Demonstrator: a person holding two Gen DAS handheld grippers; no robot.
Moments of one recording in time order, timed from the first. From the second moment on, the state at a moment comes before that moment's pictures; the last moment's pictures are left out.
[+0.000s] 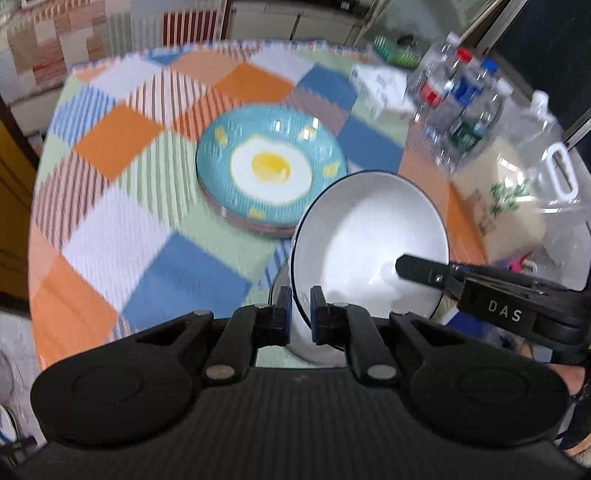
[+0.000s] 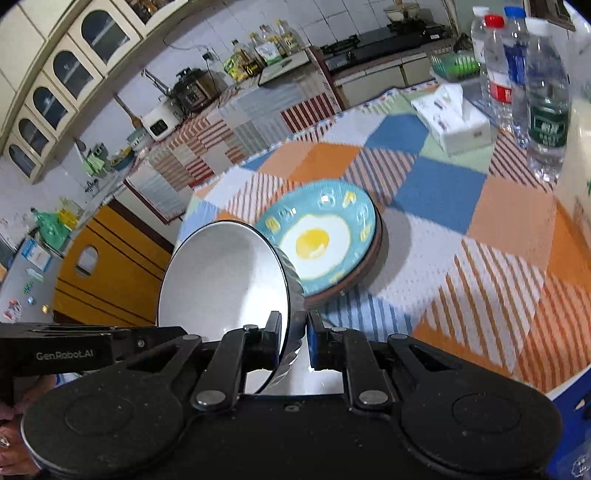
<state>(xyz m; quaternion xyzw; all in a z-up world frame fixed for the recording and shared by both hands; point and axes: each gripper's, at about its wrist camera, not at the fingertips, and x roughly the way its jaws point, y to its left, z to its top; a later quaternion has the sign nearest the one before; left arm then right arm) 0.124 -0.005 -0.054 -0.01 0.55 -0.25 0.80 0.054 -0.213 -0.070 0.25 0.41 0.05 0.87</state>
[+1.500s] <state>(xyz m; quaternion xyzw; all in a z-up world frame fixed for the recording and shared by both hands) 0.118 0.013 -0.098 -0.01 0.51 -0.32 0.80 0.000 -0.177 -0.080 -0.15 0.39 0.18 0.89</state>
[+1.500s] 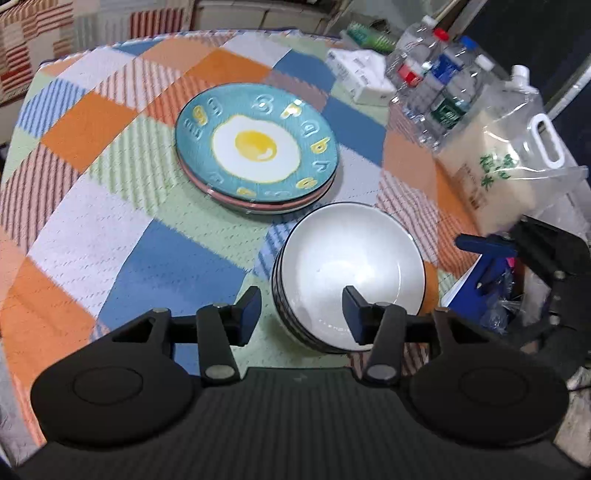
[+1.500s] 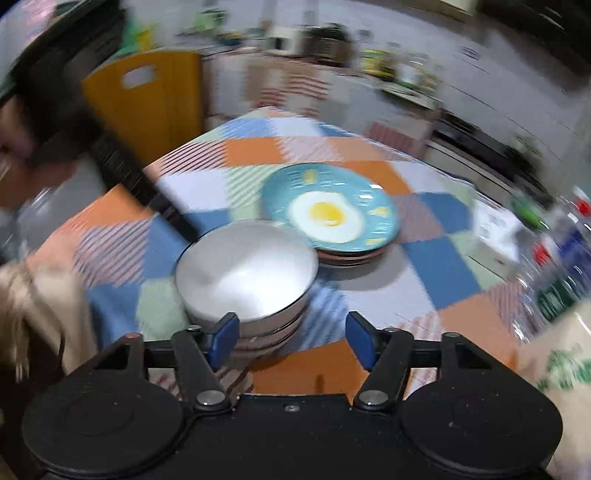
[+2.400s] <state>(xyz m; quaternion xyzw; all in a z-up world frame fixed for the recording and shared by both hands) 0.133 0.012 -0.174 -0.13 0.54 -0.32 0.77 0.036 -0.154 -0.193 -0.14 0.36 0.26 0.89</state>
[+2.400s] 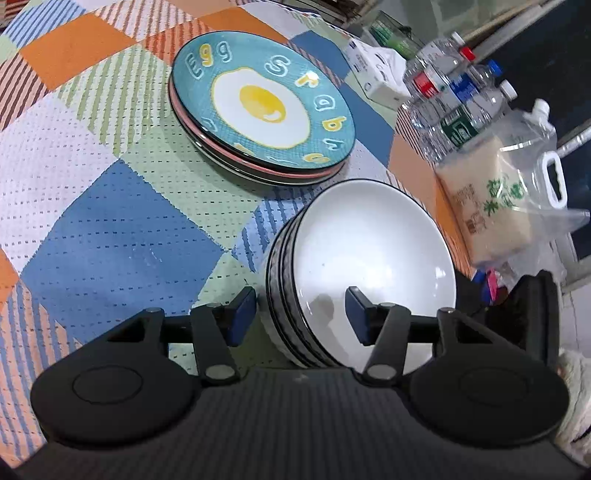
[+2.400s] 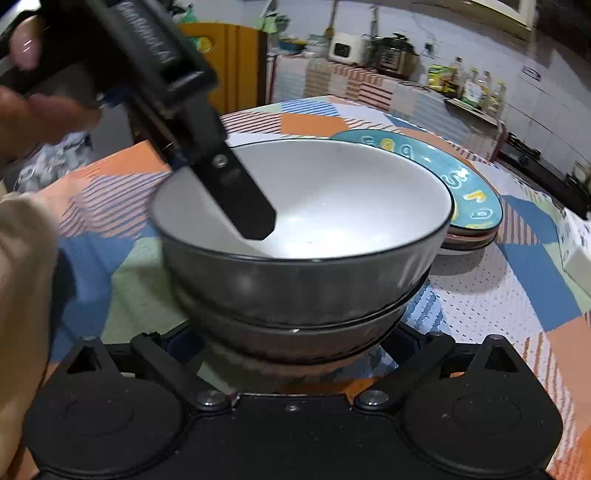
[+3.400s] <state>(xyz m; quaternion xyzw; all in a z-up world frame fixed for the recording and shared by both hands) 0.104 0.018 -0.117 -0.05 0.53 -0.31 0.79 0.018 -0.141 -0.167 -0.07 0.34 0.26 0.90</state>
